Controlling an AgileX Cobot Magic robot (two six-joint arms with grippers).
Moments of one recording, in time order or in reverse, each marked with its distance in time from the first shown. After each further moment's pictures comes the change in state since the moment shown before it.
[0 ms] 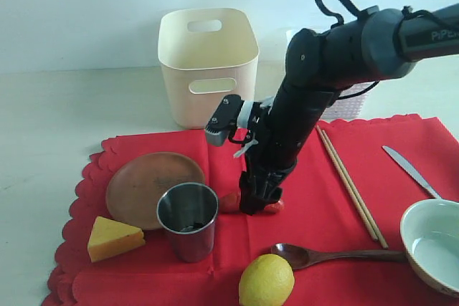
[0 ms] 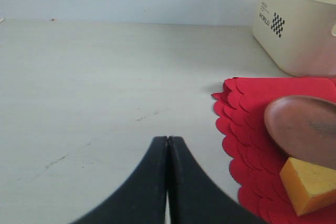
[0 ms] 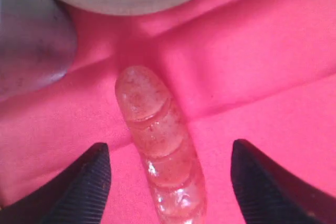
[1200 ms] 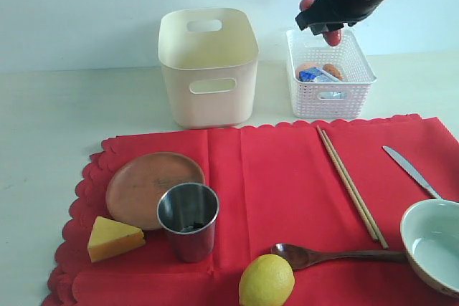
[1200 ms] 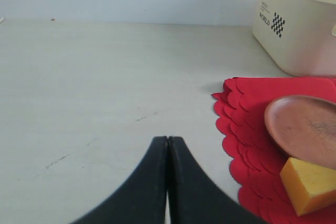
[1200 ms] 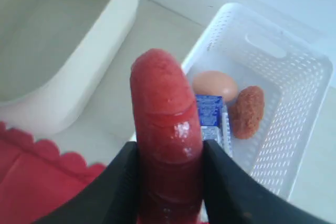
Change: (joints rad) left arm 0.000 0.000 0.000 0.000 0.000 0.000; right arm -0.302 -0.077 -0.373 -0.229 -0.157 0.573
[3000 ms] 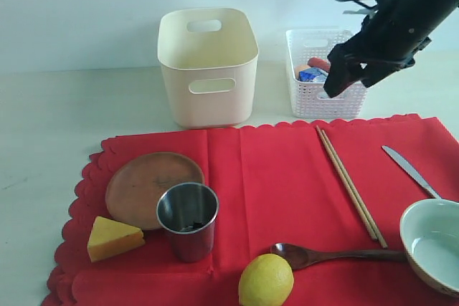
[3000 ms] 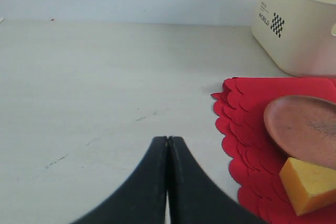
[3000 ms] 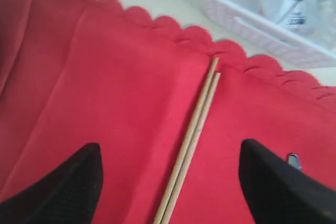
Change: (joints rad) left arm 0.000 0.000 0.000 0.000 0.000 0.000; right arm -0.069 -0.125 0.217 0.188 0.328 -0.115
